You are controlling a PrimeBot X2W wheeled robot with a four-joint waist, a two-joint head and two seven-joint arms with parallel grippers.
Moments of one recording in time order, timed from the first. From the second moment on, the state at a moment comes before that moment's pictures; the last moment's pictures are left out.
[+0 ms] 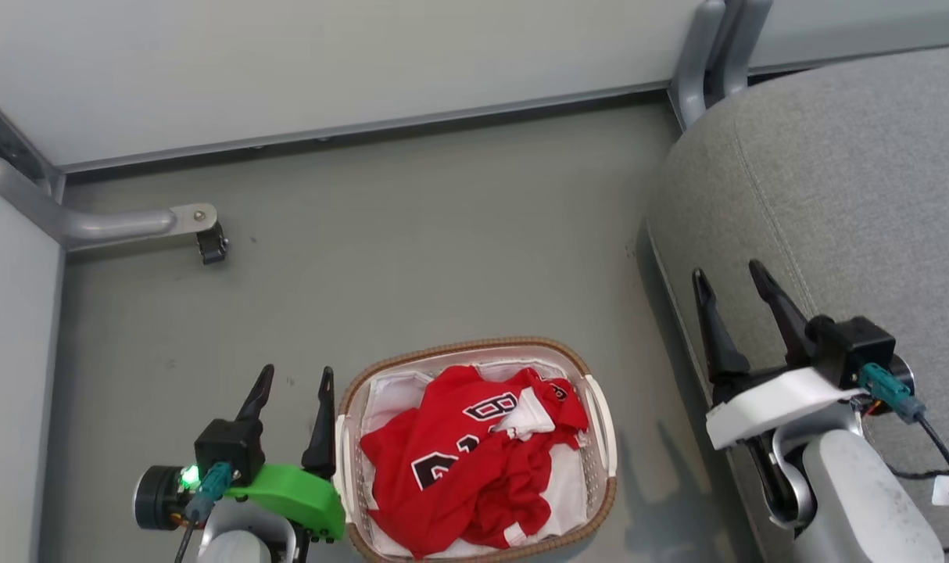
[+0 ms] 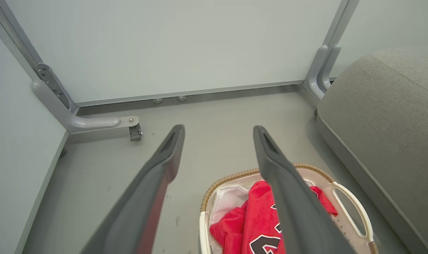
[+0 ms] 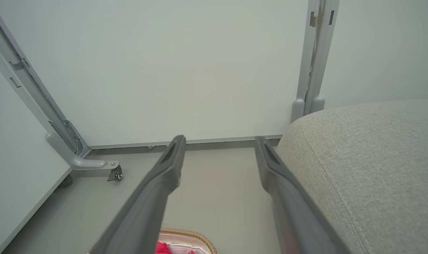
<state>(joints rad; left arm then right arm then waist) -0.14 0.05 -0.14 0.43 -0.15 -0.11 -0.26 -0.25 -0.10 0.12 0.27 0.27 0.13 -0.26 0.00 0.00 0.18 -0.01</state>
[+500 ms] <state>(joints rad) -0.37 0.05 -0.22 0.65 -0.12 -0.10 -0.26 -0.42 -0.08 0.20 0.14 0.32 0.13 -0.26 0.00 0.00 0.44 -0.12</state>
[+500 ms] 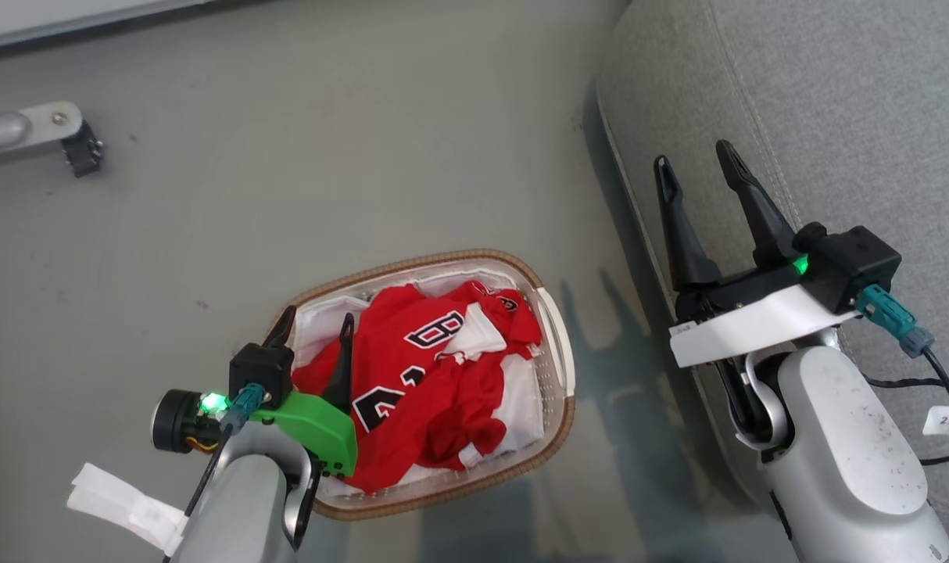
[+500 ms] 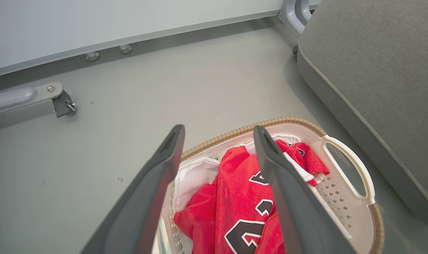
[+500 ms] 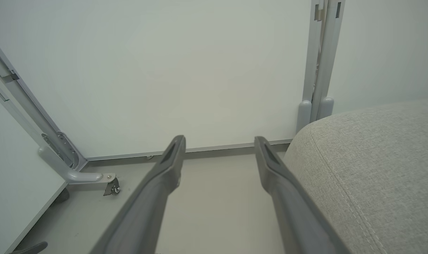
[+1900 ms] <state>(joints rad) -0.75 0.10 -0.35 1.27 0.02 -0.10 -0.25 -0.56 -0.05 0.34 0.00 0.40 0.13 -0.26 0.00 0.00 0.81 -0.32</state>
